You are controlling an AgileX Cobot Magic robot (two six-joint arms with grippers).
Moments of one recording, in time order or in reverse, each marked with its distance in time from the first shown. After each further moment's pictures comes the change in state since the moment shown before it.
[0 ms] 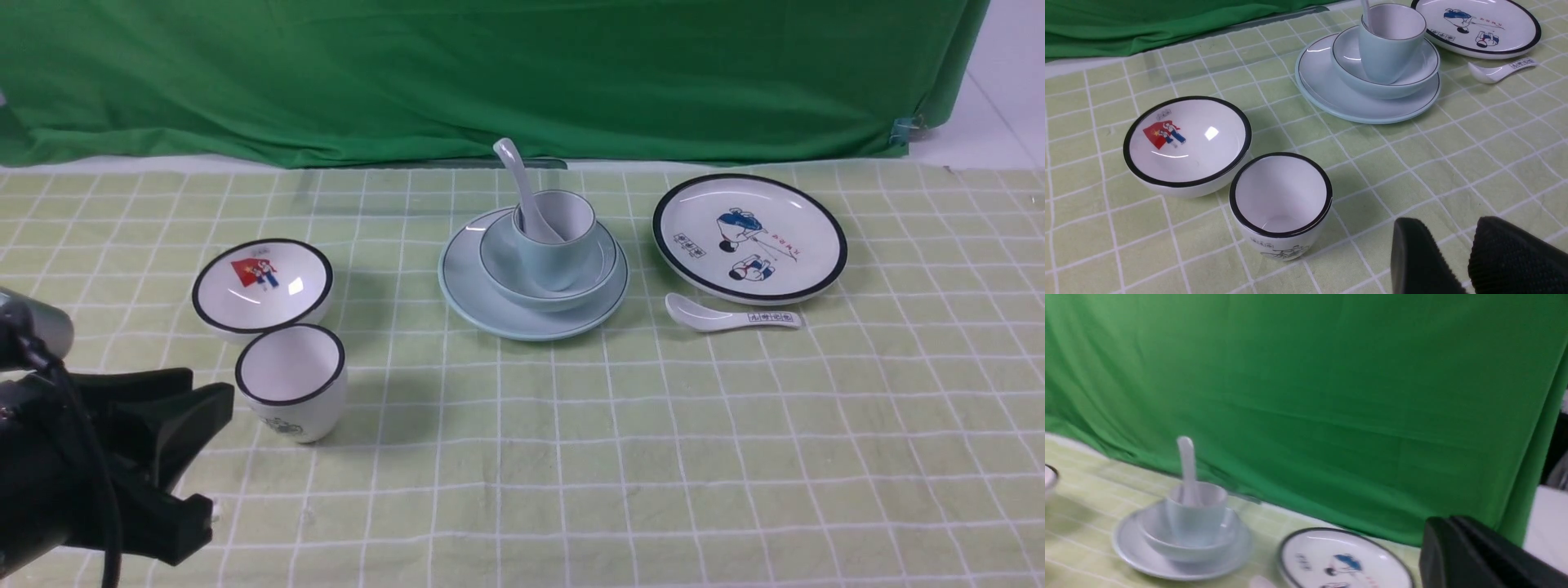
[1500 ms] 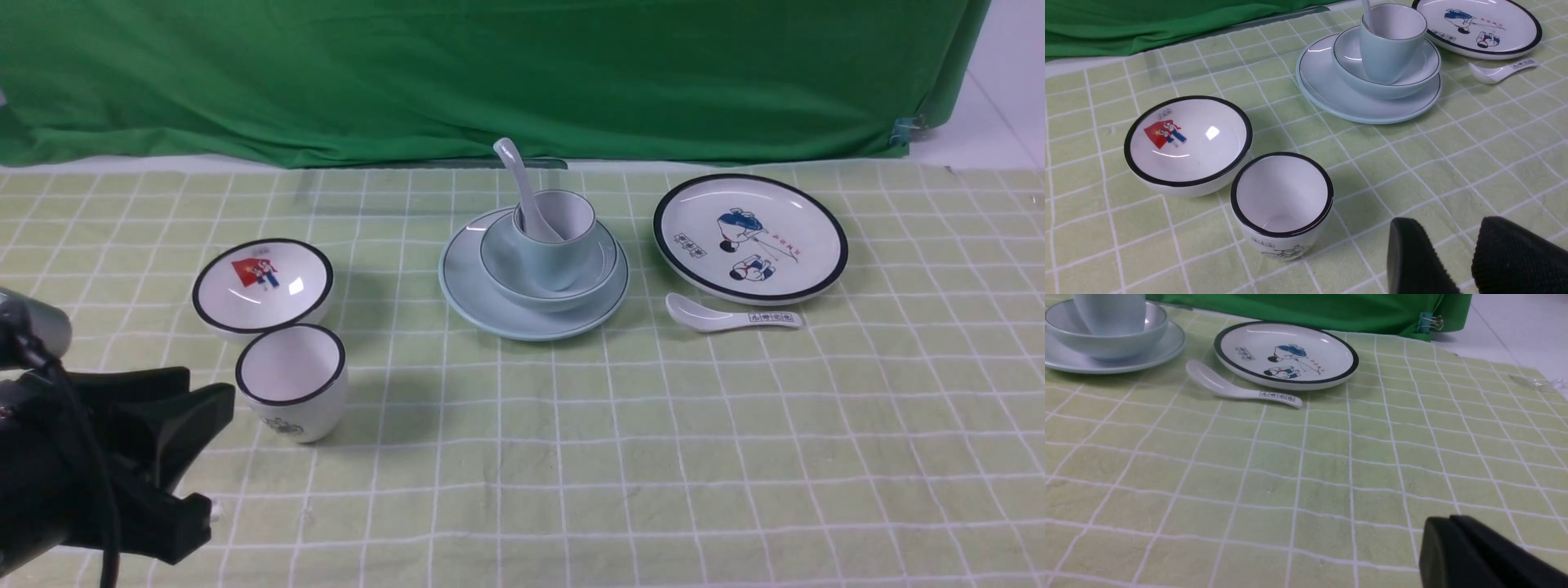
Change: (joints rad) right arm -0.143 -0.449 0.100 0.176 0.727 -0.175; left arm 0.000 0.000 0.000 0.000 0.000 0.001
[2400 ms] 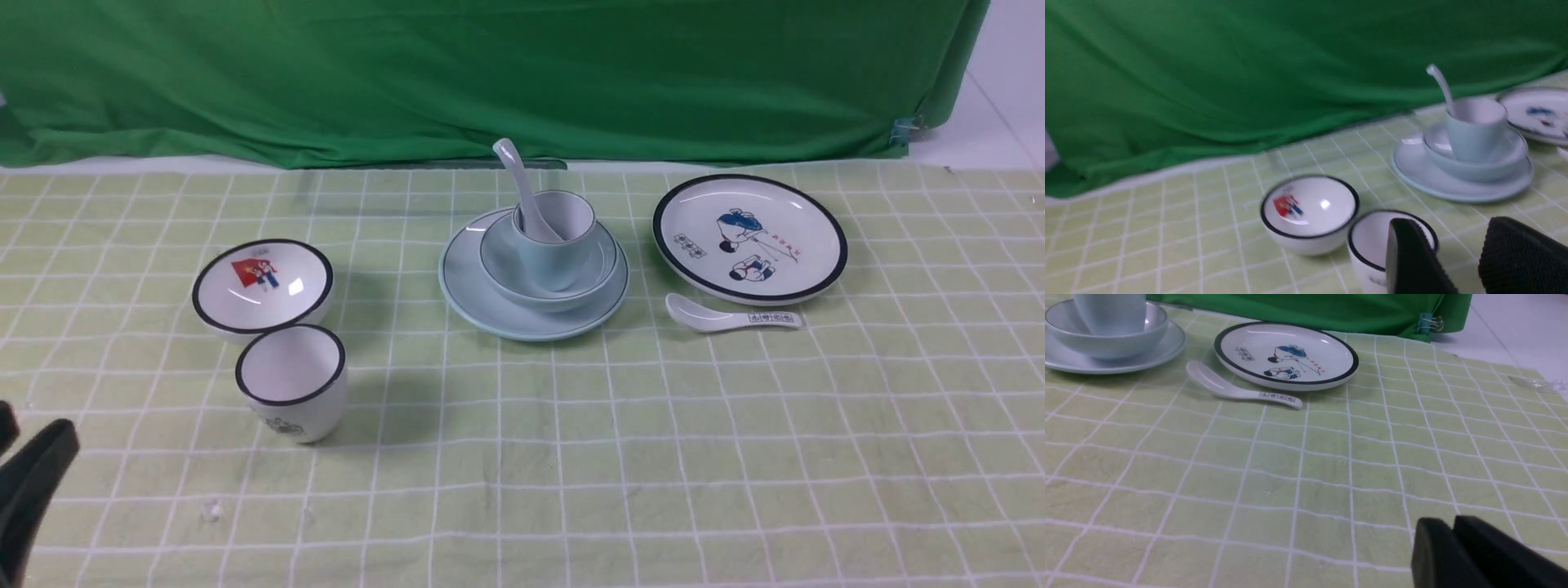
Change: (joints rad) right arm 0.000 0.000 0.000 0.000 -0.002 -0.002; left arm 0.196 -0.535 0.300 0.143 -0.174 0.000
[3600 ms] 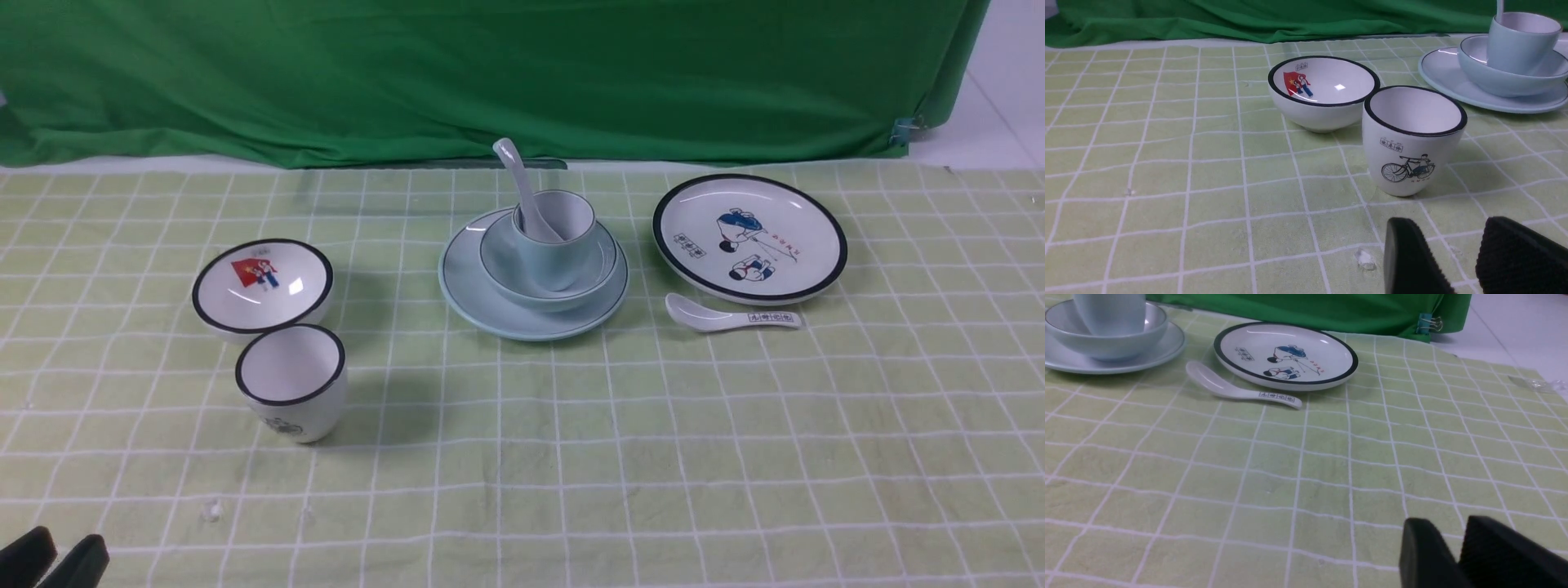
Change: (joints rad) right arm 0.000 0.000 0.000 0.000 0.002 0.000; left arm 0.061 -0.113 0.180 -0.099 0.130 -0.014
